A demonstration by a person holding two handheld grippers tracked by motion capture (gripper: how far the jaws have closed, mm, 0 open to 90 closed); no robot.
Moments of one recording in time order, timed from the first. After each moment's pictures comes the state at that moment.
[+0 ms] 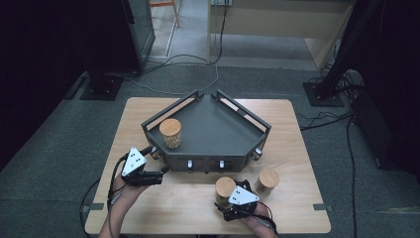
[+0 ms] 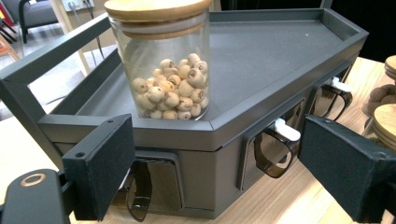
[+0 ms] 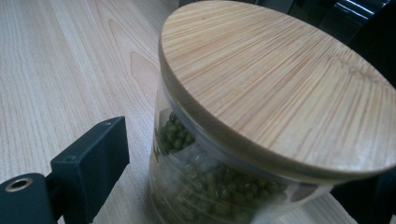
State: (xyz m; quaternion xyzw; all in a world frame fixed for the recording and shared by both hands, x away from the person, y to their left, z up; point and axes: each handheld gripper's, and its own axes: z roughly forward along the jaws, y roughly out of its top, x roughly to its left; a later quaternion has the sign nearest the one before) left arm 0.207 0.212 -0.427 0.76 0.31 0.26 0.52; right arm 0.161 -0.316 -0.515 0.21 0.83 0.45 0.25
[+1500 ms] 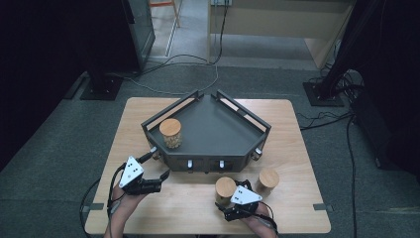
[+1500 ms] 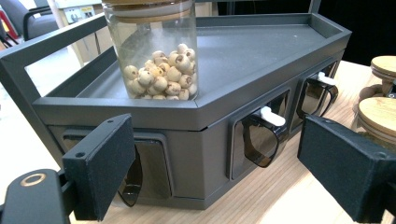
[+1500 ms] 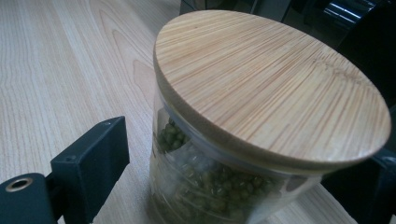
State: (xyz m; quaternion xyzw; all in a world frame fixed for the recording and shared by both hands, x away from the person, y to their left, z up) left arm 0.185 0.221 -0.454 0.74 0.30 0.27 0.54; right arm 0.162 -0.325 -0.518 0.22 0.82 0.47 0.24
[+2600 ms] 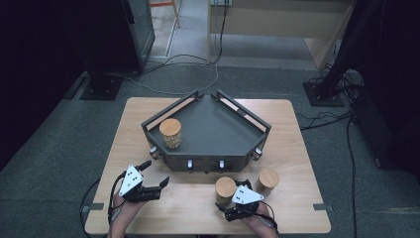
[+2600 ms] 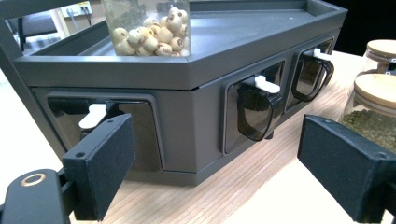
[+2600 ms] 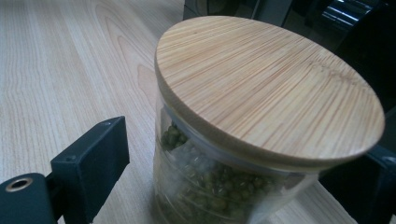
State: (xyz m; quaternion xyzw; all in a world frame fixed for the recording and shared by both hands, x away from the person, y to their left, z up) left arm 0.179 0.227 -0.481 0.74 0.30 0.26 0.55; right arm 0.164 -0.330 -0.519 0.21 0.82 0.48 0.23
